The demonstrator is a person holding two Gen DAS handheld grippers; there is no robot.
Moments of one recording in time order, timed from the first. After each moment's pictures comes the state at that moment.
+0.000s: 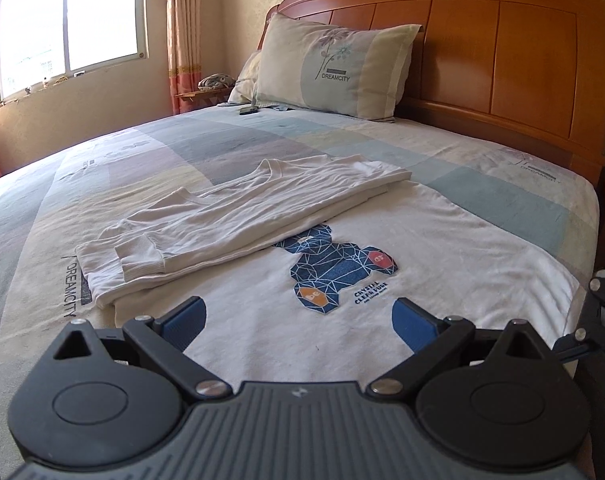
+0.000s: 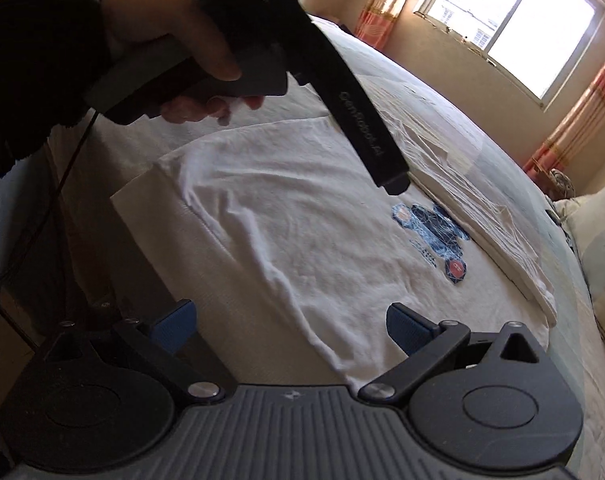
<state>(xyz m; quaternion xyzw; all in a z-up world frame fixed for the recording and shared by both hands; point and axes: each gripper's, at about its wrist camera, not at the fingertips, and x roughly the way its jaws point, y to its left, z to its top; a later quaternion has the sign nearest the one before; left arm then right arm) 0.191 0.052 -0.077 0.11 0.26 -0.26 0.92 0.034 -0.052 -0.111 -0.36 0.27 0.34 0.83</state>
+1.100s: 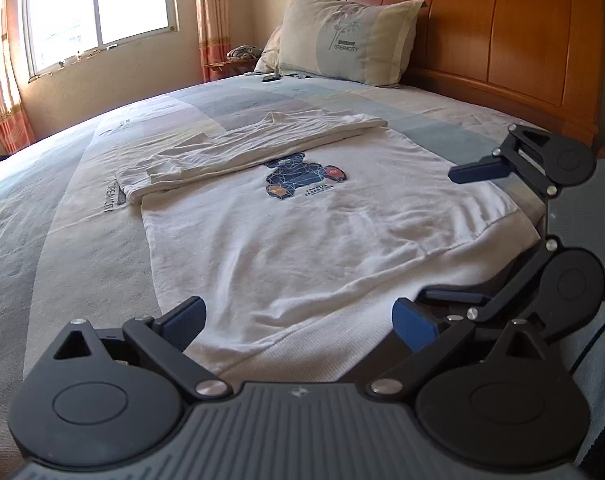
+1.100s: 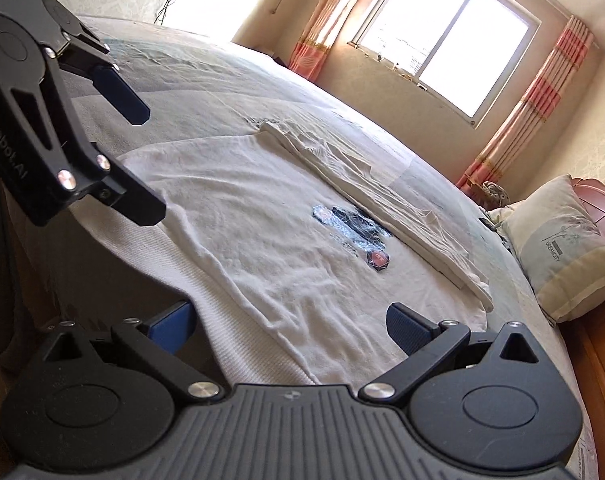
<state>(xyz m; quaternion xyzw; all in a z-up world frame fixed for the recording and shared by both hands) 0.049 0.052 -0.081 0.12 0.30 -0.20 0.92 0.022 -0.098 -0.103 -0.32 0.20 0.26 0.89</state>
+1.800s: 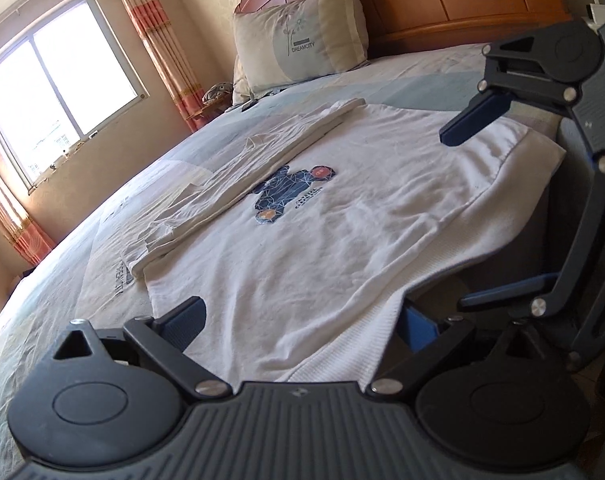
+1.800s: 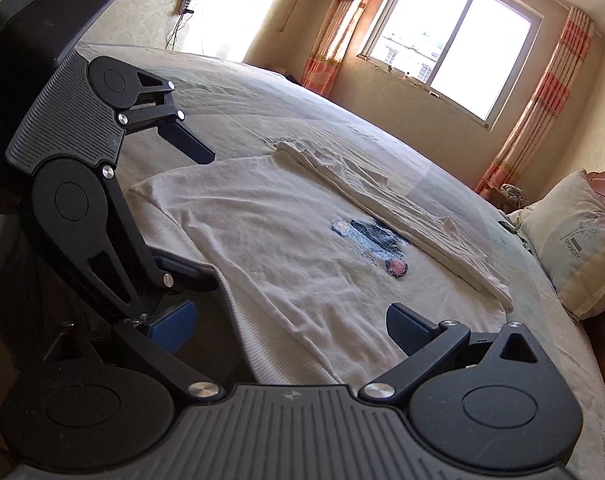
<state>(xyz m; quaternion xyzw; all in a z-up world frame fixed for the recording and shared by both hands) 0.059 0.007 -0.108 0.28 0.24 -0.19 0.91 0.014 -0.105 -0.104 -0.29 0.20 0.29 0.89</state>
